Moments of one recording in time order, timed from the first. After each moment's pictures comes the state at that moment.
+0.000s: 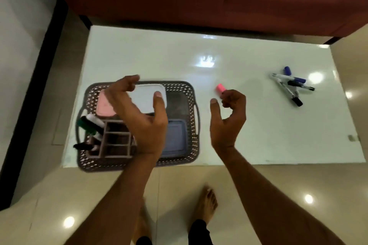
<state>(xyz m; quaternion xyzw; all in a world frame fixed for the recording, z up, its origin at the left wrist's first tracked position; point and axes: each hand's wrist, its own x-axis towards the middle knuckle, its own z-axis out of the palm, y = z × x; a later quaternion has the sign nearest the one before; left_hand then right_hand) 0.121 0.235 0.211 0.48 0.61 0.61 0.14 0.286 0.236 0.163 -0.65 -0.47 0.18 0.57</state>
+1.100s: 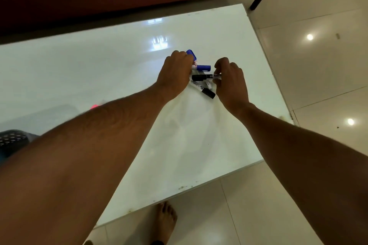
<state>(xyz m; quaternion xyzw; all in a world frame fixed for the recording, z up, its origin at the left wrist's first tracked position) 0.542 0.440 0.071 0.87 0.43 0.08 0.21 0.708 0.341 0.066 -0.77 -0.59 0.11 0.20</state>
